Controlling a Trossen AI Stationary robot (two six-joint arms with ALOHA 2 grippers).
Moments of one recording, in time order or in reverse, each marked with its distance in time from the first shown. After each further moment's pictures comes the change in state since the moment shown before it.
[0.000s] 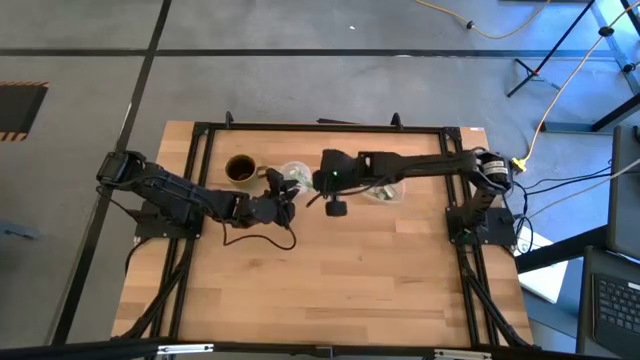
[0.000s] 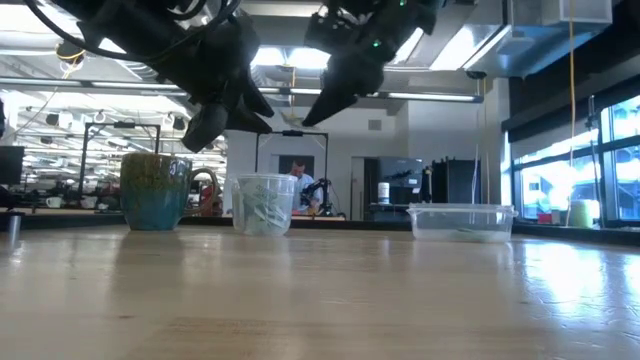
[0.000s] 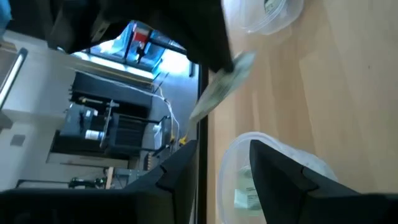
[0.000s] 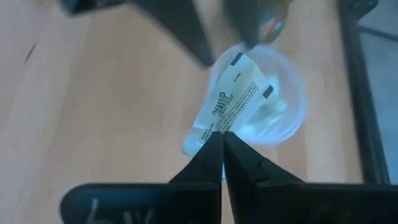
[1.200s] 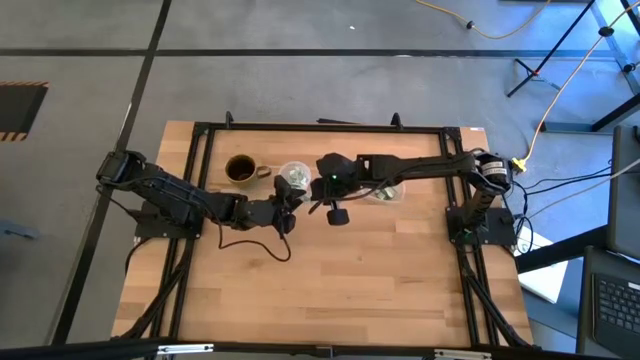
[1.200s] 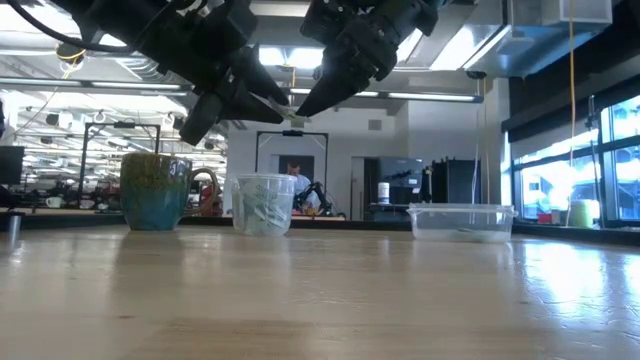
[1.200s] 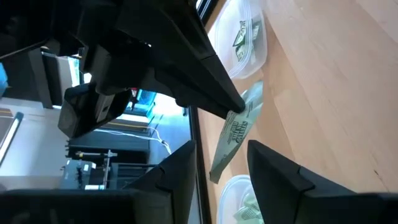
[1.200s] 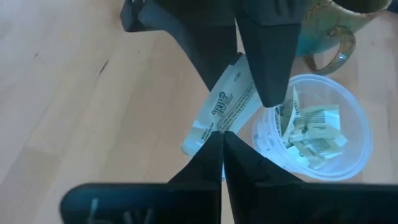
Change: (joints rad) left arm -0.034 -0.002 0.000 0.084 0.134 0.190; right arm 0.014 0.006 0.001 0.031 -0.184 -0.024
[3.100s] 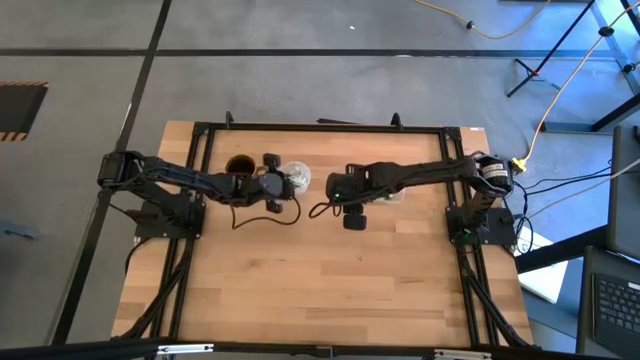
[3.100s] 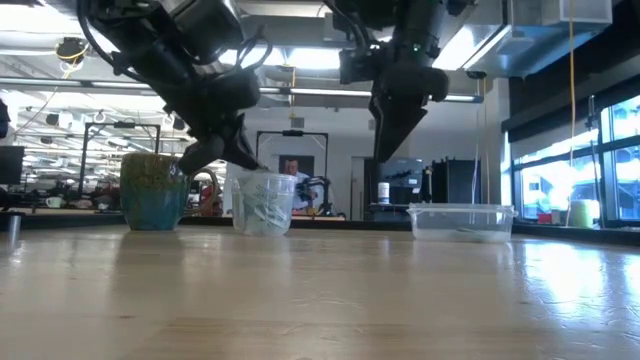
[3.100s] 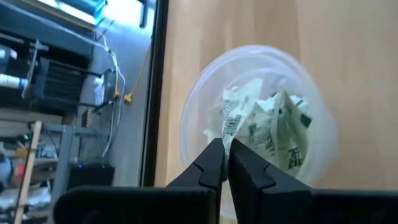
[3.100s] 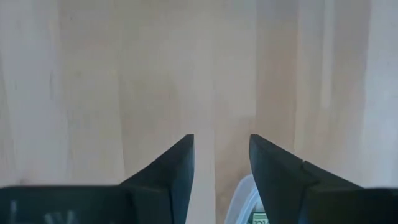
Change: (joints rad) left arm 0.286 -0.001 0.000 -0.300 0.133 -0.384; right arm 0.057 -0.003 0.000 -0.461 0.295 0.288
